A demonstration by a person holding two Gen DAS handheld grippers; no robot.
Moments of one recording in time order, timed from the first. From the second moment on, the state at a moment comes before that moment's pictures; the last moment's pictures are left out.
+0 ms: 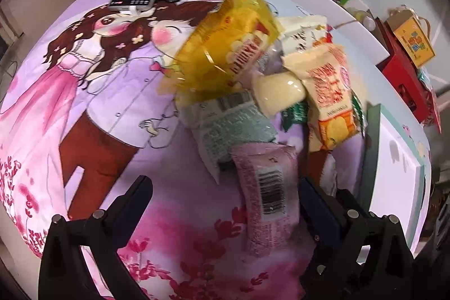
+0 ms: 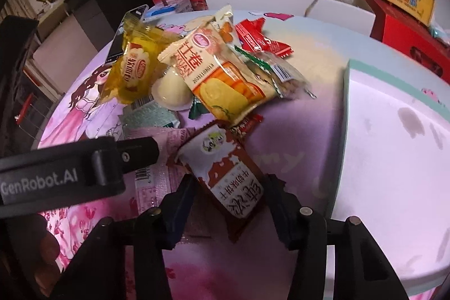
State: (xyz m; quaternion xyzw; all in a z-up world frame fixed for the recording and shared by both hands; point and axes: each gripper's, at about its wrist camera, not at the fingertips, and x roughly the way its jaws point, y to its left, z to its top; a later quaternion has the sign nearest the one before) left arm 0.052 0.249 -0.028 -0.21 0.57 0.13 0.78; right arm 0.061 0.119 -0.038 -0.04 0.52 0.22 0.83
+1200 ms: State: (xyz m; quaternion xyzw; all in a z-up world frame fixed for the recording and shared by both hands) left arm 0.014 0.242 -0.051 -0.24 0.59 0.08 0.77; right arm 0.059 0.137 -0.047 -0.12 0.49 0.22 0.83
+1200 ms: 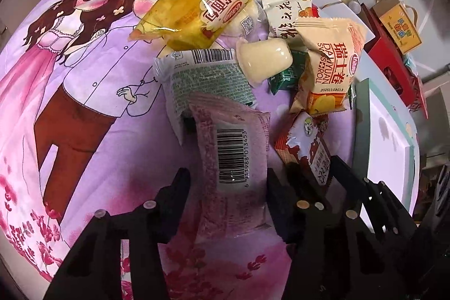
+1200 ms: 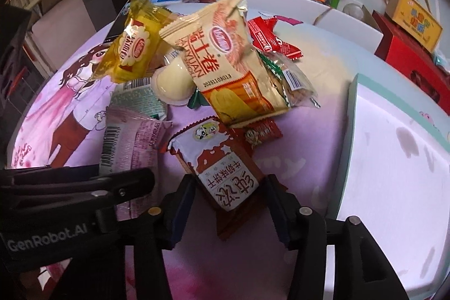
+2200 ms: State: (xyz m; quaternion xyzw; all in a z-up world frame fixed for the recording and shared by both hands) left arm 0.033 0.245 -0.049 -0.25 0.59 0.08 0.77; right arm 0.030 0.128 -0.044 -0.12 0.47 0.21 0.85
